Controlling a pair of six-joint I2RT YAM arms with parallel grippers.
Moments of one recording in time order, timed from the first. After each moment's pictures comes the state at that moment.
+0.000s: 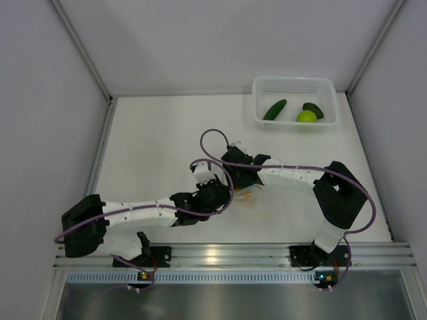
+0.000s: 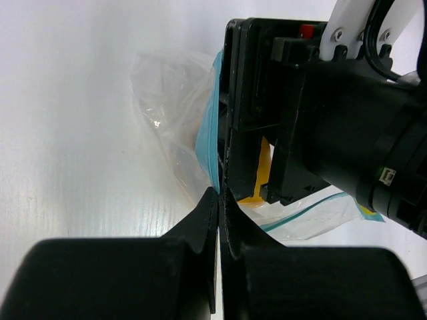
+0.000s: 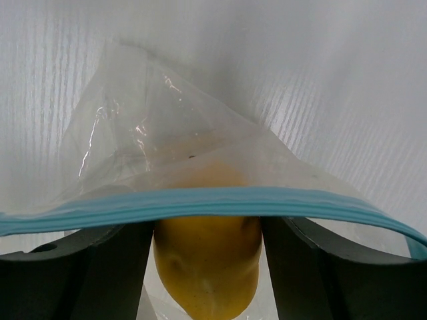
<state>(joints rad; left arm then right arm) -1.18 1.32 0.72 -0.09 -0.69 -1.18 0.88 1.71 1.11 -0.50 0.31 0.50</state>
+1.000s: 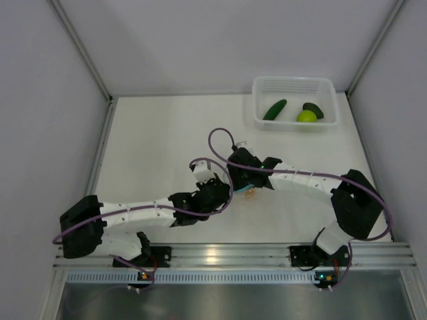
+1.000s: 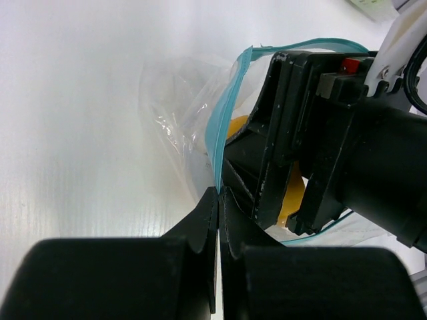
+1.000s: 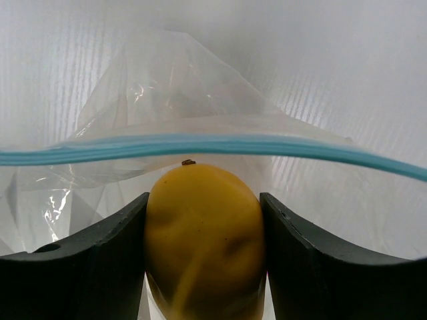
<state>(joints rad) -1.19 1.31 0.72 -0.06 -0.70 -1.16 0.88 1.58 1.03 -0.49 0.27 0.51</state>
